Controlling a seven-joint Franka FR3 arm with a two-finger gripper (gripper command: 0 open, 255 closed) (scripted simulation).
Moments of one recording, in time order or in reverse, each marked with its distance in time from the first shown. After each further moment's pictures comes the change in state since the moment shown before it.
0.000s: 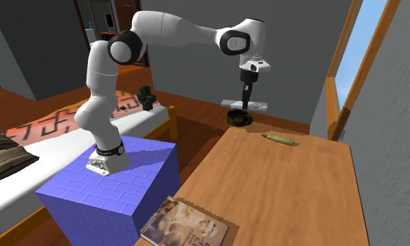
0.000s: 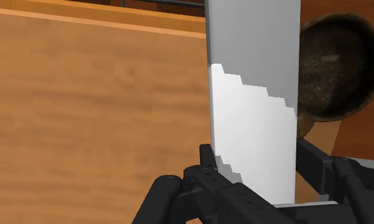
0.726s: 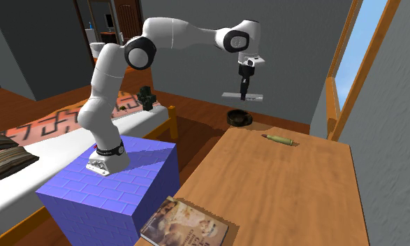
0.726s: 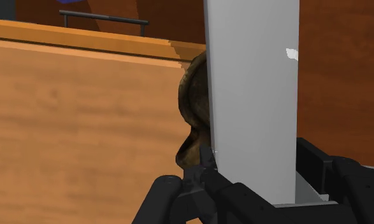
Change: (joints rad) arm 0.136 0.119 0.049 0.160 -0.025 -0.046 0.180
